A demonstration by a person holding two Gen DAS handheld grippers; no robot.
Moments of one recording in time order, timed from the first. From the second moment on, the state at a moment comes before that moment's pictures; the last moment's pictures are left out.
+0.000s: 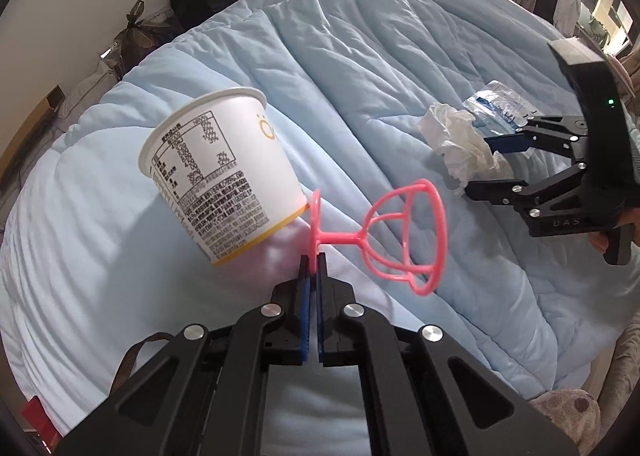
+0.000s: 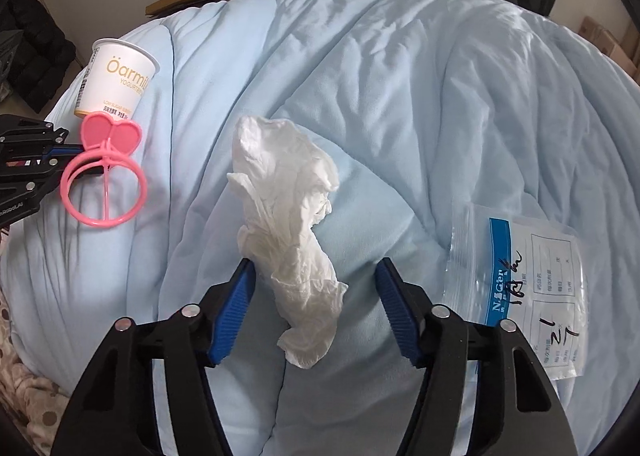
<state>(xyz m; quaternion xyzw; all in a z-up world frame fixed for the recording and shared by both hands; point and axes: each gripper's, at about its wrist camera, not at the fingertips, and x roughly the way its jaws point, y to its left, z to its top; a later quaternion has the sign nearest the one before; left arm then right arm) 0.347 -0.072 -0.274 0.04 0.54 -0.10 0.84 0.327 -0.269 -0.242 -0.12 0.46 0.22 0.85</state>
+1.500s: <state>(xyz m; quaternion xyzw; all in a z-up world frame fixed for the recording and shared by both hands) 0.028 0.184 -0.118 -0.03 0.41 0.06 0.91 0.123 -0.078 -0.131 -0.10 0.36 0.35 0.86</state>
